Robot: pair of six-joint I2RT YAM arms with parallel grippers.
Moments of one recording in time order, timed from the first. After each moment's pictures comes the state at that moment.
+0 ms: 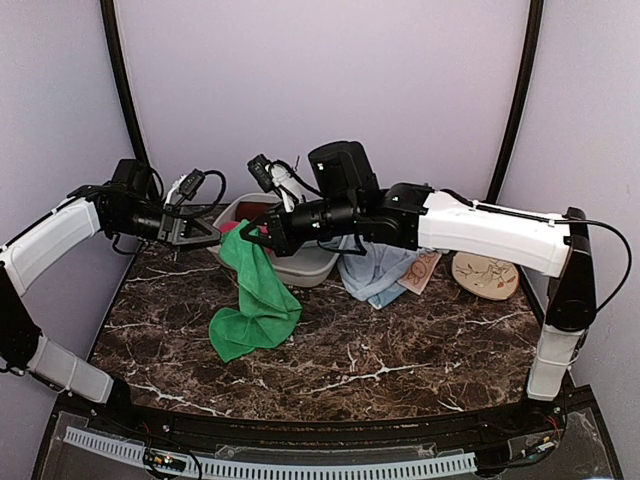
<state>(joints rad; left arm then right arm) -0.17 1.35 1.21 -0.81 1.16 0.06 1.07 1.86 1.74 -0.23 -0.31 0.21</state>
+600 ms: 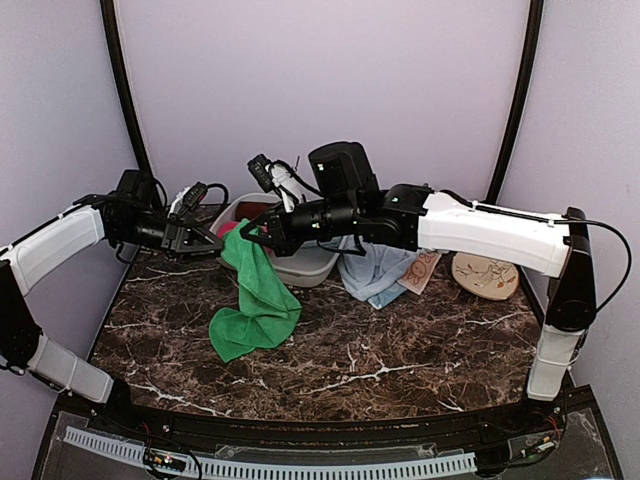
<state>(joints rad) -0.17 1.35 1.14 -0.76 1.18 0.00 1.07 1.86 1.73 -0.21 -0.30 0.20</state>
